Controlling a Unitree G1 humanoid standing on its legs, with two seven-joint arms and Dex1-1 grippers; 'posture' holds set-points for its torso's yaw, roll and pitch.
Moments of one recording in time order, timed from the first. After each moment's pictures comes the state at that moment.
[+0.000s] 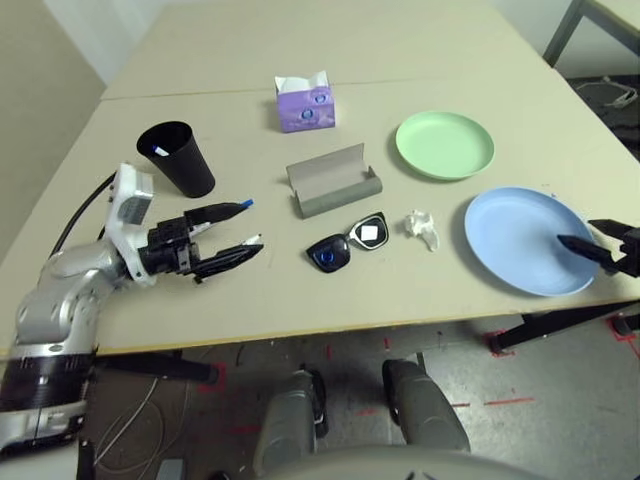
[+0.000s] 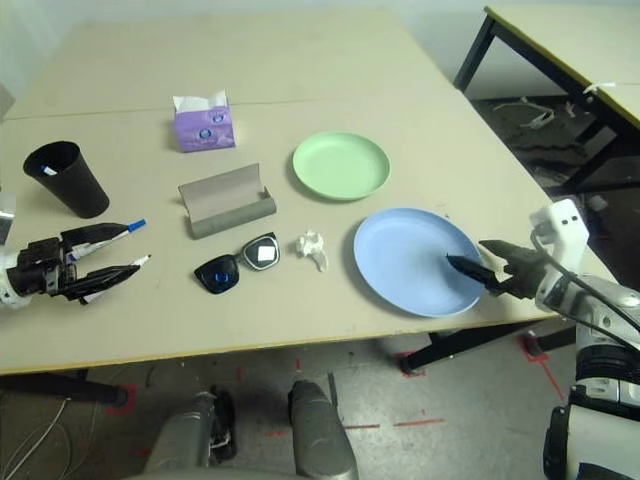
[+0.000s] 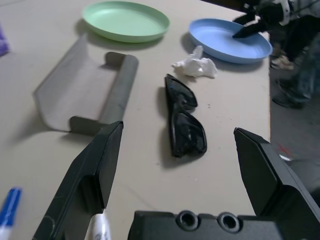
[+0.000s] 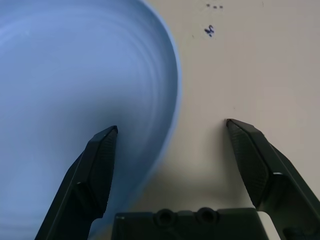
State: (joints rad) left arm -0.21 0.80 0.20 0.00 -0.61 0.30 -1.28; right arm -0.42 -0.94 -0.26 0.84 0.24 0.13 1.12
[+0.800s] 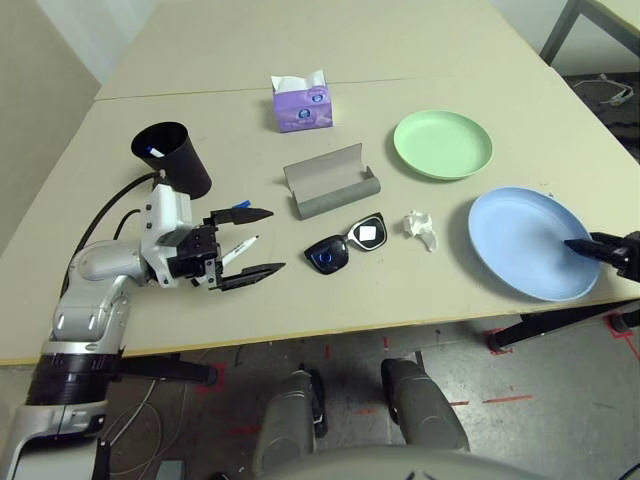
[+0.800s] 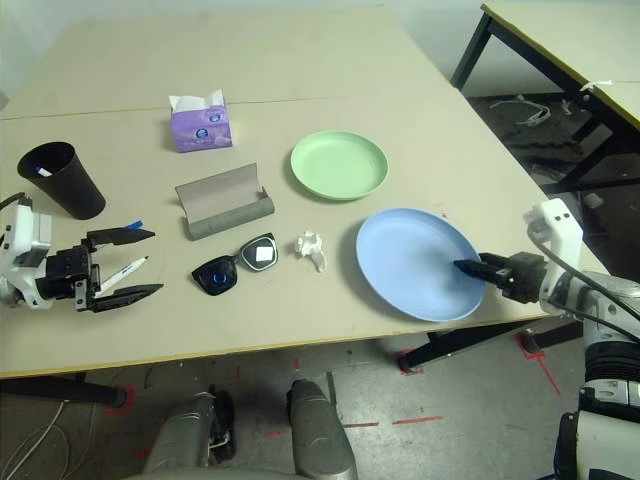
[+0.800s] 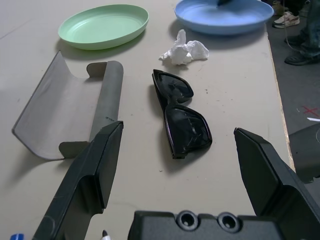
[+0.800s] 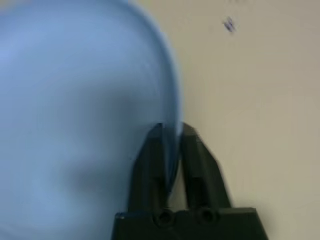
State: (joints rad) left arm -0.21 0.75 0.13 0.01 -0.47 0.01 -1.29; right arm -0.43 -0.96 -0.24 0.71 0.27 0.33 1.16
